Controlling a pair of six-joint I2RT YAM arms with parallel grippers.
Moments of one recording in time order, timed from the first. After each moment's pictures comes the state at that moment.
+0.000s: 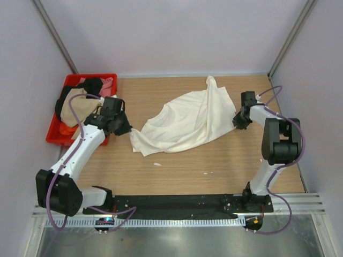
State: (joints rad) left arm -0.27 1.28 1.07 -0.73 -0.06 -0.63; right arm -0.03 1.82 1.14 -0.45 0.16 0.76
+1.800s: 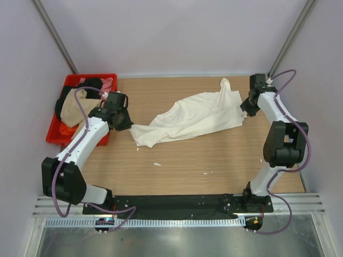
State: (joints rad) left arm -0.27 1.40 1.15 -0.73 -0.10 -0.55; right arm -0.06 1.80 1.47 -0.74 0.24 0.75
